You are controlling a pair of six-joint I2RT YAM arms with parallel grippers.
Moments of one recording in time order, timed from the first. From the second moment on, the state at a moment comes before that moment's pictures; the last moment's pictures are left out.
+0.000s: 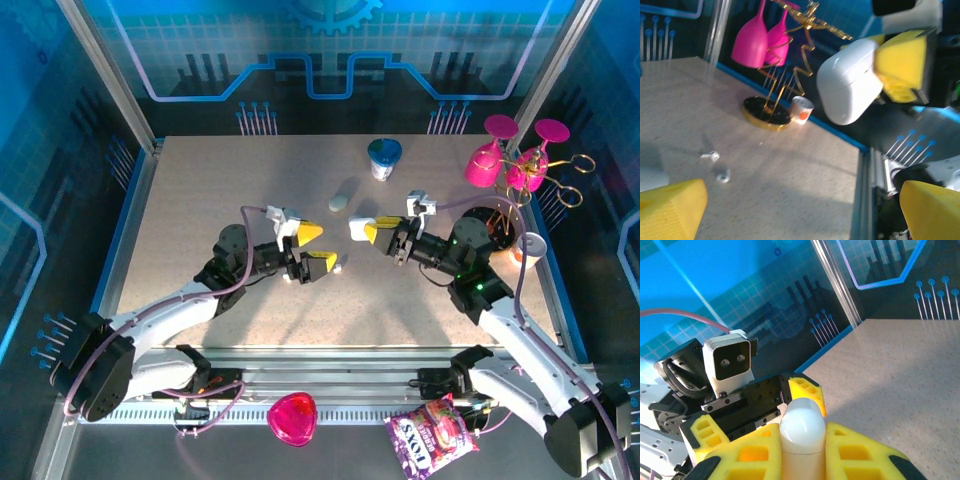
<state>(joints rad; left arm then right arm) -0.56 1.18 0.54 0.65 0.64 -0.41 0.40 0.86 0.62 0.22 -0.63 0.49</state>
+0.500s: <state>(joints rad) -0.59 1.29 0.50 1.13 0.77 -0.64 0.52 0.95 0.61 0.52 -0.71 0.54</state>
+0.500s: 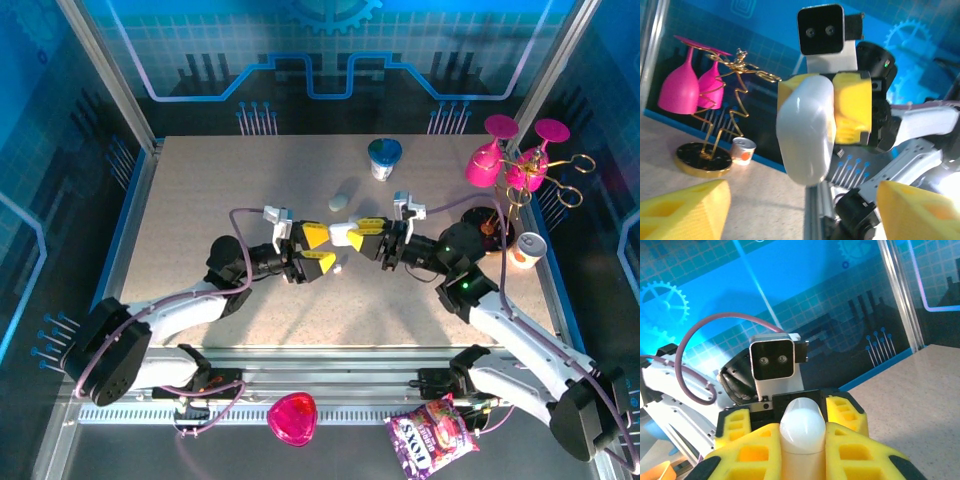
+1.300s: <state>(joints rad) -0.61 1.32 0.50 1.26 0.79 -0.69 0.55 1.04 0.62 0.66 -0.78 0.56</state>
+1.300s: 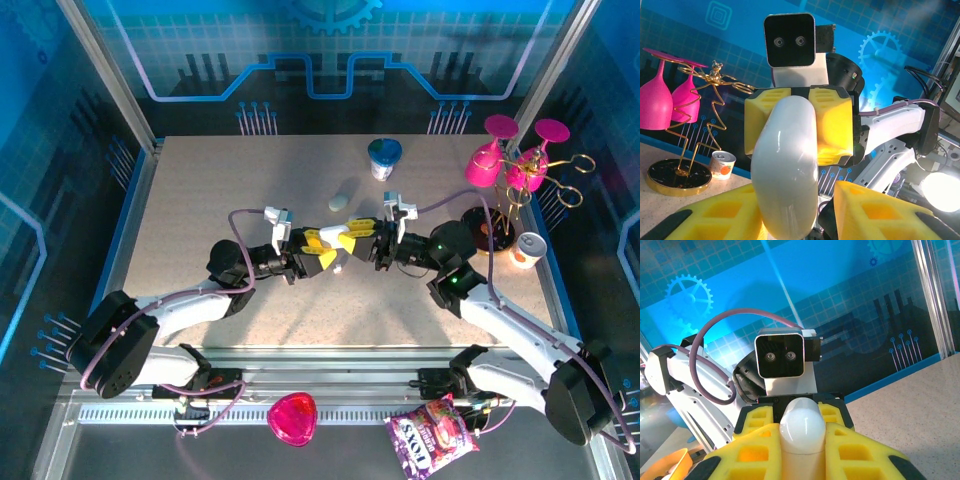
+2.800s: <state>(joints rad) -0.61 1.31 0.51 1.17 0.85 -0.51 0.65 0.92 0.77 0.02 -0.48 0.18</state>
